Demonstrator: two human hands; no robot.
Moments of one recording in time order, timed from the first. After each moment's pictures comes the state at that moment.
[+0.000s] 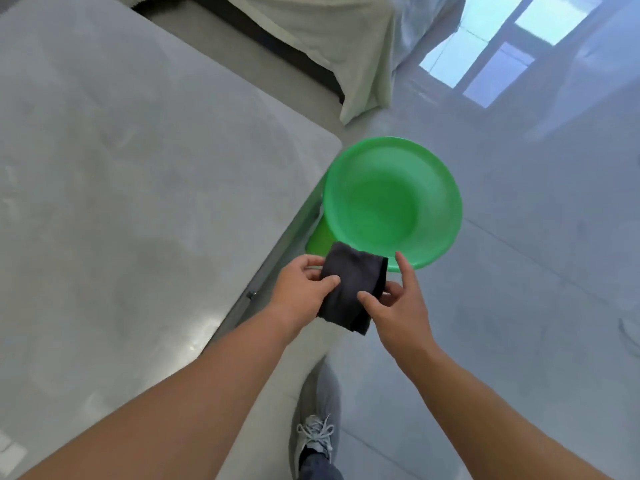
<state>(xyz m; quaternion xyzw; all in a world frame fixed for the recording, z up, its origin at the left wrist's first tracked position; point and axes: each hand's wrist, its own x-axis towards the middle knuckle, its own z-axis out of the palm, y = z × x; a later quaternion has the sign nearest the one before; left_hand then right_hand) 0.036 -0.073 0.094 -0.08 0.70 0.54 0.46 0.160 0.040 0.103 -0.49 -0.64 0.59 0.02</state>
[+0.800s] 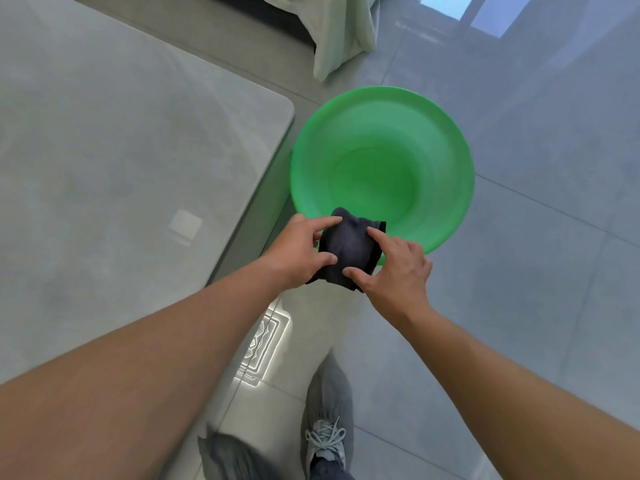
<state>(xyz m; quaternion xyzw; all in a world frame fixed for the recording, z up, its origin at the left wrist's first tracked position) -0.018 0.013 -0.006 0.26 0.81 0.30 0.43 0.139 0.119 -0.018 -0.43 -0.86 0.28 -0.05</state>
